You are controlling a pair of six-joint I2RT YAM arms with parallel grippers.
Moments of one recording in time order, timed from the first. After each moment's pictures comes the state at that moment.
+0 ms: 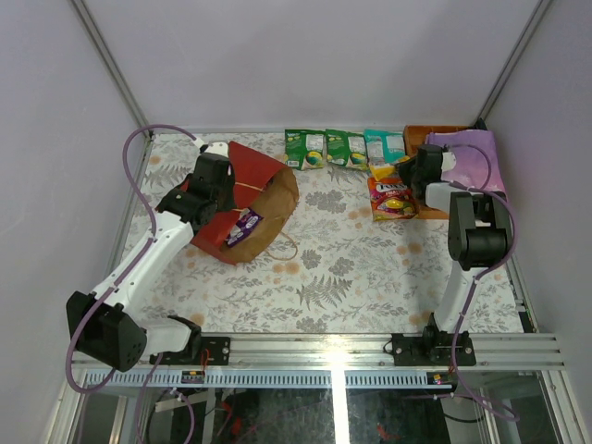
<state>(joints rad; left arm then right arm) -0.36 1.27 1.16 -0.63 -0.27 -0.30 0.02 1.97 1.15 0.28 0.06 1.04</state>
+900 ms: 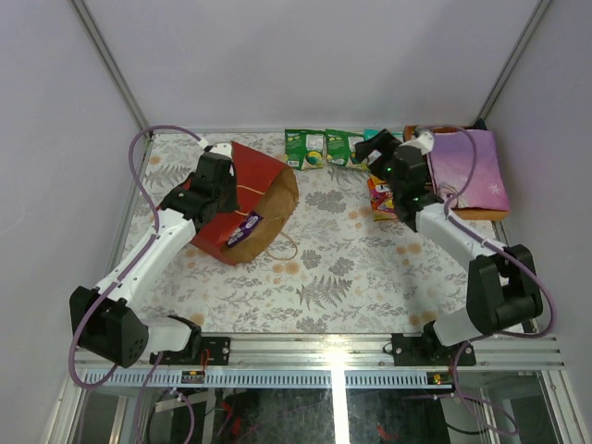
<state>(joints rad) -0.36 1.30 1.16 -0.63 -0.21 -0.30 0.27 1.51 1.00 0.26 0.20 0.82</state>
